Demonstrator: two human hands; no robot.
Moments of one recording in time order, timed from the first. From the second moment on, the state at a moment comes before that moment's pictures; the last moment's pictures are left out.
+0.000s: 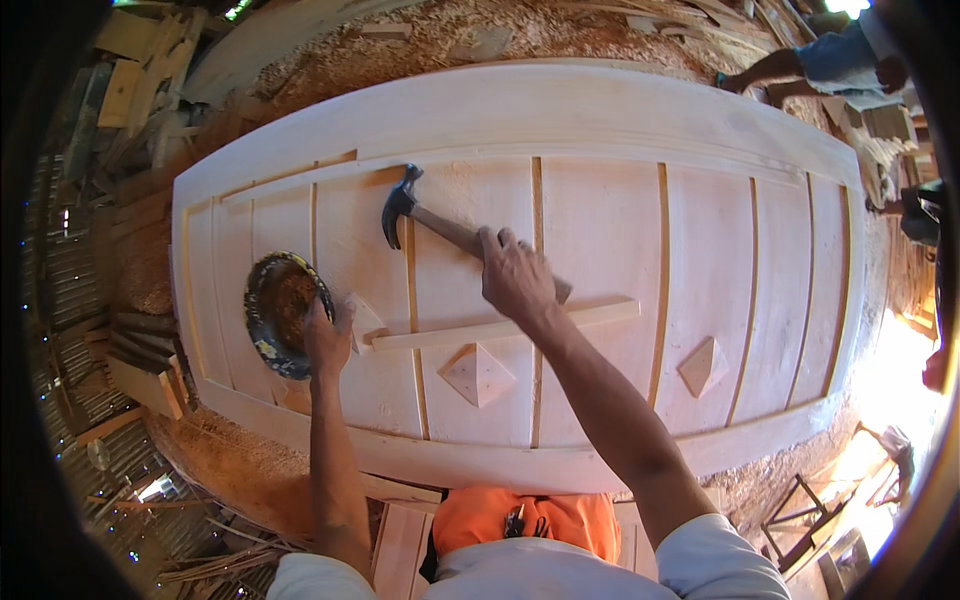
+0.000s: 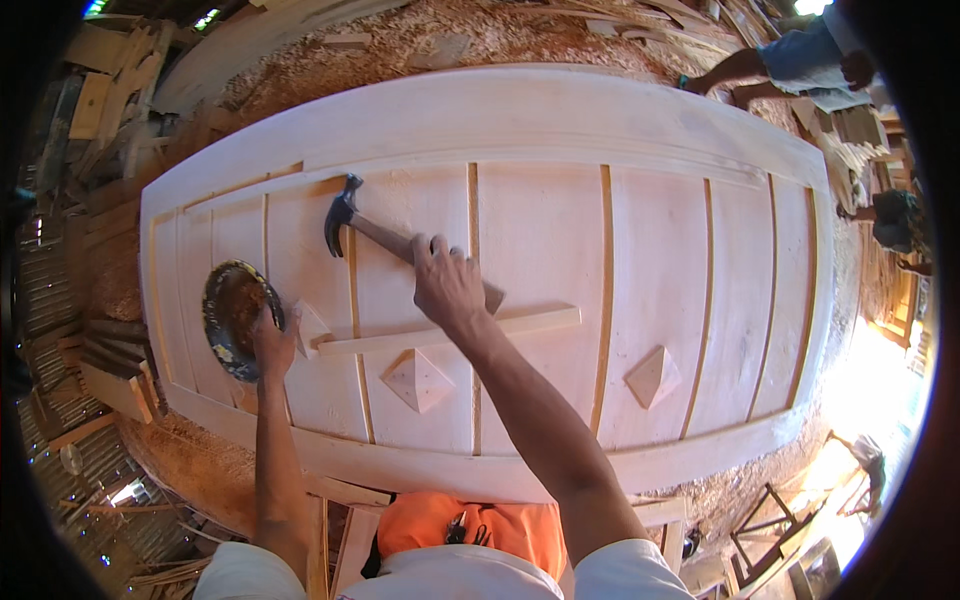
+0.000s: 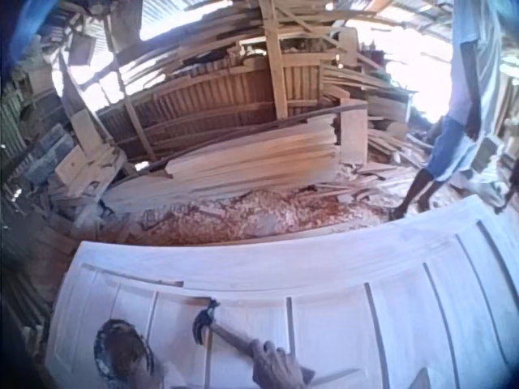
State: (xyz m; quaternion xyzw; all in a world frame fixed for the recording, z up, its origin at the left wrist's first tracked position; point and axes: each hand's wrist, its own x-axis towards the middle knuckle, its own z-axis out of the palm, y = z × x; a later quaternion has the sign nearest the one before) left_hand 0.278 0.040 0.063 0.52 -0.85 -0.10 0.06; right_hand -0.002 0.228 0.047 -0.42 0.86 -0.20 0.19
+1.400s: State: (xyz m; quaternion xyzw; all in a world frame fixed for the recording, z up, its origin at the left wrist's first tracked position) left_hand 0.162 0.060 0.053 0.46 -0.88 -0.08 0.03; right_hand -0.047 0.410 0.082 -0.14 0.85 -0.35 0.36
